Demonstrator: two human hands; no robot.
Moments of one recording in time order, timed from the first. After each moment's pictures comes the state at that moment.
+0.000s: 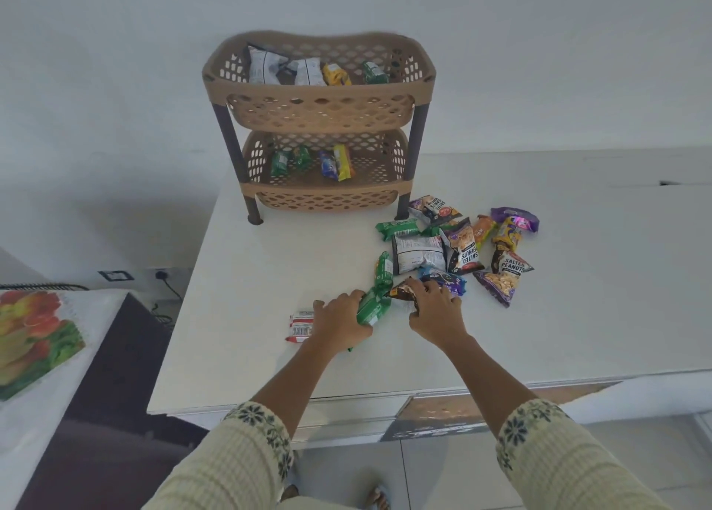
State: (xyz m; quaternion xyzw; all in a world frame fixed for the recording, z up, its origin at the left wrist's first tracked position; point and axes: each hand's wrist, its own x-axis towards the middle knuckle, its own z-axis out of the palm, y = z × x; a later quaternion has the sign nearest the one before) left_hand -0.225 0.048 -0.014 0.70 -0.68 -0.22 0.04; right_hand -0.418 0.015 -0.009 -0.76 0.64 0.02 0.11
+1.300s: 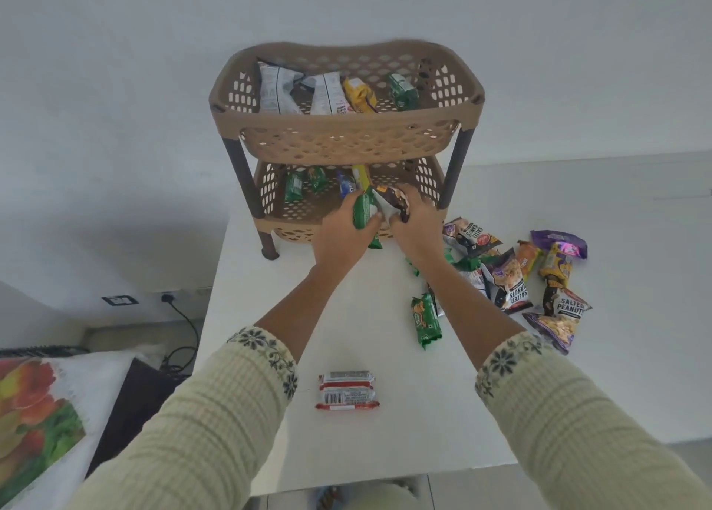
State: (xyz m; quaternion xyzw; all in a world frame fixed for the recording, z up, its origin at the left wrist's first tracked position) left_hand -0.149 -0.132 0.074 0.70 -0.61 -0.09 0.36; right_hand -0.288 -0.164 0.078 -0.68 0.62 -0.35 0.18
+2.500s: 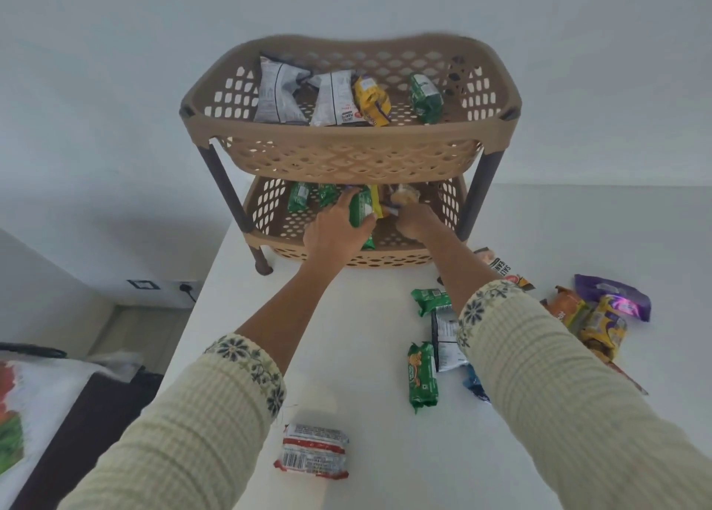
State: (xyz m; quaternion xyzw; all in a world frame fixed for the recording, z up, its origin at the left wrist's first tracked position) left_hand -0.146 -0.209 0.067 0.77 -0.58 -0.09 0.24; right_hand -0.281 -0.325 0.037 -0.76 0.59 0.02 0.25
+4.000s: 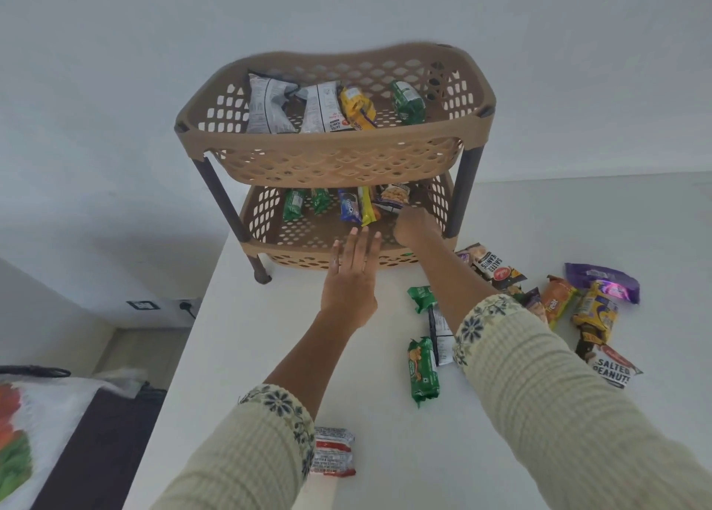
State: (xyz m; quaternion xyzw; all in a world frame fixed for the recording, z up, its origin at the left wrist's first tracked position) left_hand -0.183 -0.156 0.003 0.68 -0.73 0.06 0.04; right_hand -0.287 -0.287 0.053 -0.72 0.67 -0.01 0.18
